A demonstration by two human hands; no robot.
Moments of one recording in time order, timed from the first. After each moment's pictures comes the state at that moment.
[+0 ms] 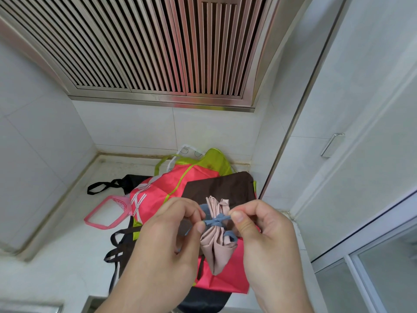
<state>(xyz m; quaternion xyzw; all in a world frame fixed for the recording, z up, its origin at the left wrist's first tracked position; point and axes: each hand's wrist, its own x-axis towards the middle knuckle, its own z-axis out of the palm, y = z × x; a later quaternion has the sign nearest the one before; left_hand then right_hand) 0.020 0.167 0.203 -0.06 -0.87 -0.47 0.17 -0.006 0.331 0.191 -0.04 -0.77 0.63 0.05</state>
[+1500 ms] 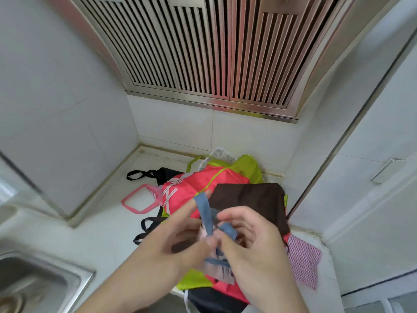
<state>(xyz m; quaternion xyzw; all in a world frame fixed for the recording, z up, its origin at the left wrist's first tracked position) 0.051 0.129 0.209 0.05 -0.75 -0.65 -0.04 -0.006 0.292 0.189 0.10 -0.77 0.62 -0.07</state>
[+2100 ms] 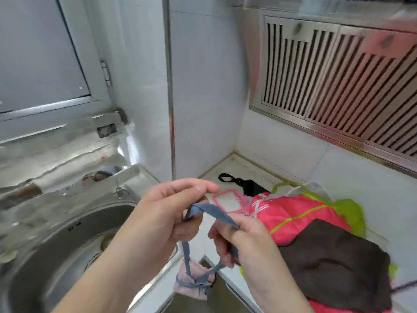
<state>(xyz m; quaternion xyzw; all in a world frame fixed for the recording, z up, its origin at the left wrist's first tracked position) 0.215 -0.069 0.255 0.15 -0.54 -0.81 0.16 0.099 0.062 0.202 0.24 -0.63 0.64 -0.38</state>
